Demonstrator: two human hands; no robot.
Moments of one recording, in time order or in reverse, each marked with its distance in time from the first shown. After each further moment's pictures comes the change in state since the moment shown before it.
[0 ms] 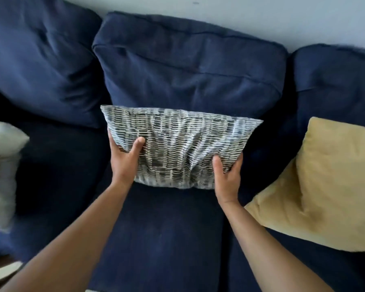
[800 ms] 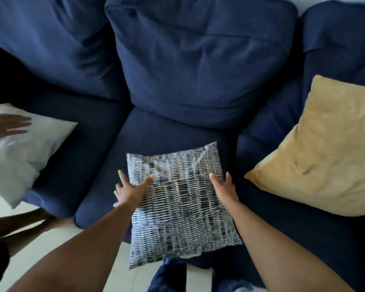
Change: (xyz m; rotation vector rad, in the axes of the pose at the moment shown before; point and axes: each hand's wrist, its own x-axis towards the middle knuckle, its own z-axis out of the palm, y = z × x) left_hand -0.144 -0.116 -0.066 0.659 -0.114 -0.678; right_hand -0.075 0.107 -0.048 -0.568 -0.456 0.619
